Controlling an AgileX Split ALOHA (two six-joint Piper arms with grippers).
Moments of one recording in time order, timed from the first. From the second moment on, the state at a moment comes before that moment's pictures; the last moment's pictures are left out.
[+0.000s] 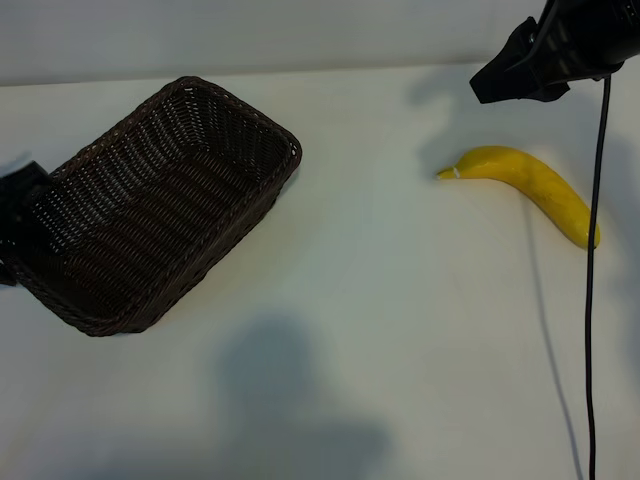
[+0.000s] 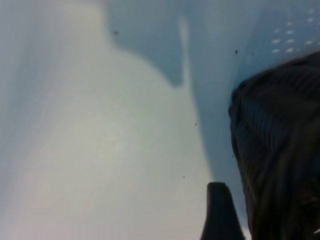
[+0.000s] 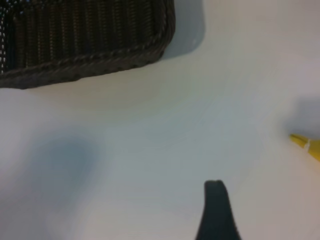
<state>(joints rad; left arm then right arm) 0.25 1.73 -1.00 -0.28 0.79 -0.25 0.21 1.55 -1.40 0.57 1.00 -0.70</state>
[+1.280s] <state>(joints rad) 0.25 1.73 -1.43 -0.37 1.17 0.01 0.21 1.55 -1.40 0.57 0.99 -0.69</state>
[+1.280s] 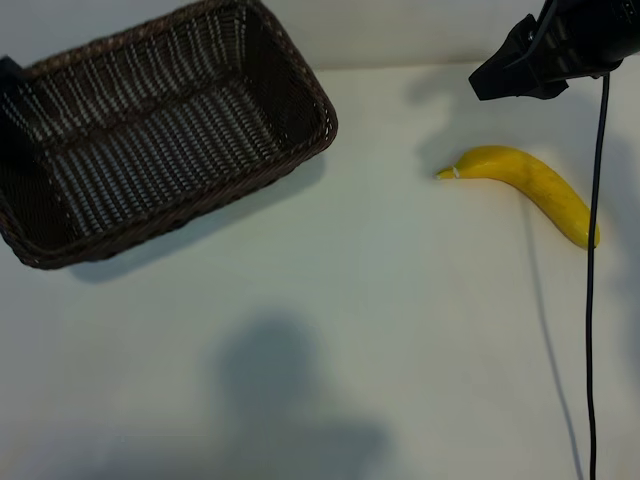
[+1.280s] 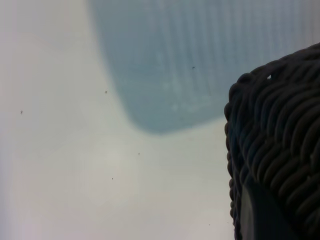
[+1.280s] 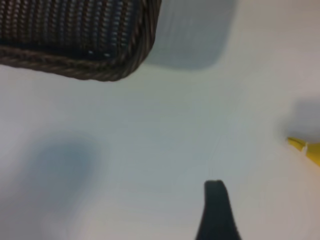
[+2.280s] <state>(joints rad) 0.11 1.89 -1.65 -0.45 1.18 0.15 0.21 1.55 -1.40 0.57 1.00 -0.69</state>
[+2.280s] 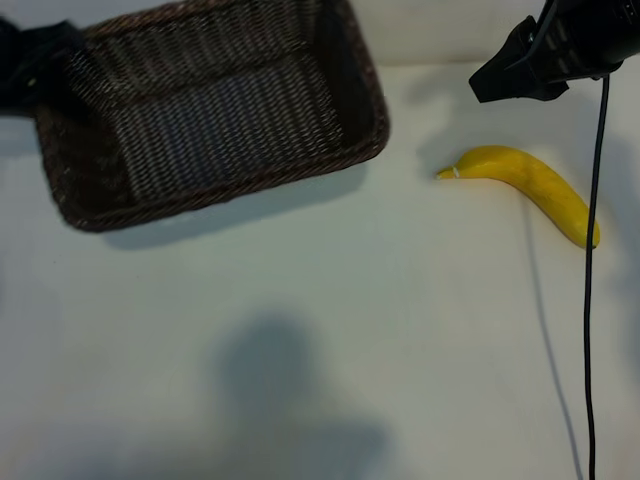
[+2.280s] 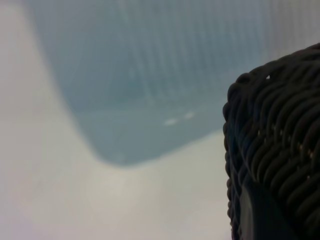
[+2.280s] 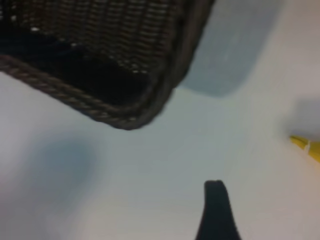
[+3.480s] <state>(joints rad) -0.14 2.14 -1.75 -0.33 1.18 0.07 0.21 1.55 -1.40 0.57 1.01 -0.70</state>
